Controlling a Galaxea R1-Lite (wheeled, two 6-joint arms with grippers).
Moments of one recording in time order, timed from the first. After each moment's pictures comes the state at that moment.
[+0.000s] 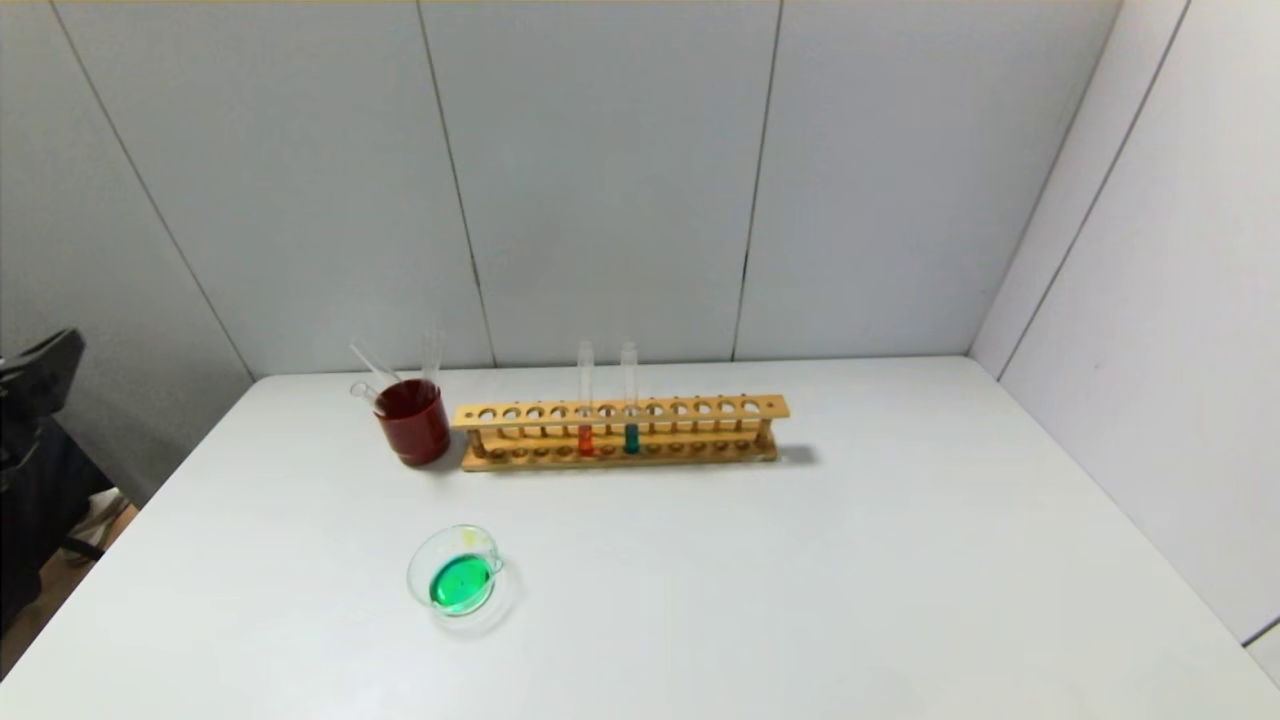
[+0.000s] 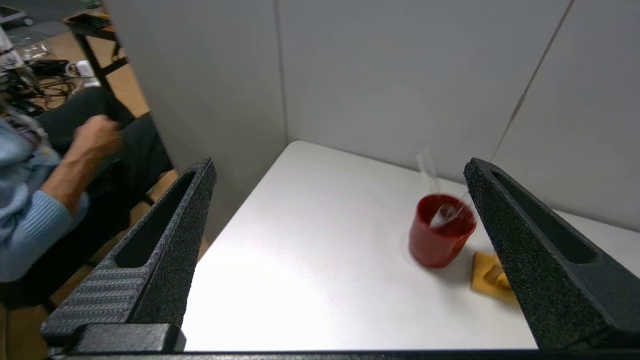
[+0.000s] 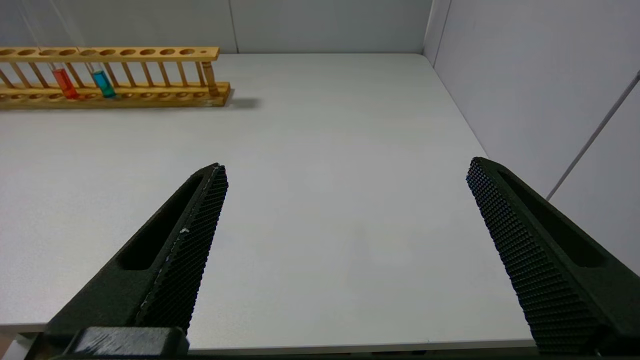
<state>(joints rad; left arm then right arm) -0.11 0.96 -0.51 -0.50 0.55 -0.07 0.00 0.00 0.00 0.00 0.00 0.00</state>
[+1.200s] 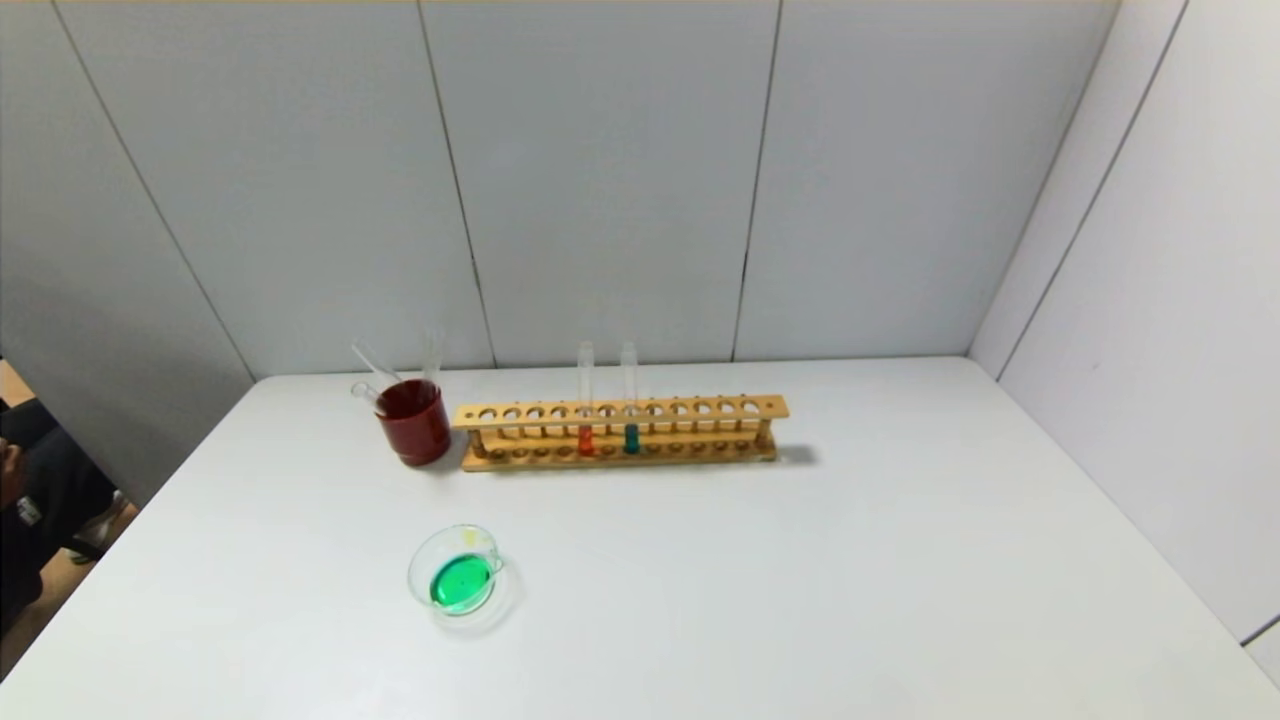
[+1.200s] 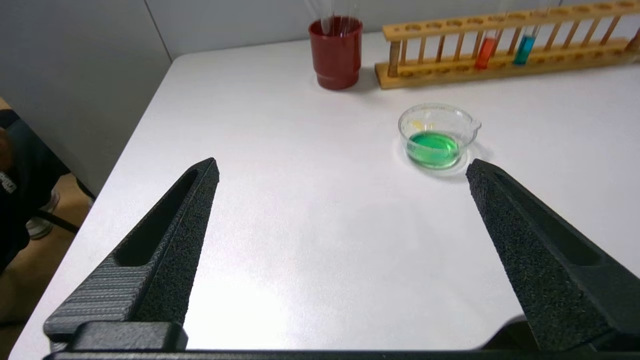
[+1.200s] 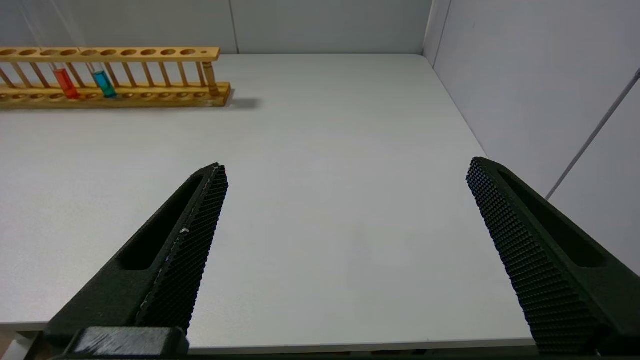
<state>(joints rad) 0.00 0.00 0.00 0.01 -0.02 0.07 0.00 0.00 0.00 0.00 0.00 0.00</state>
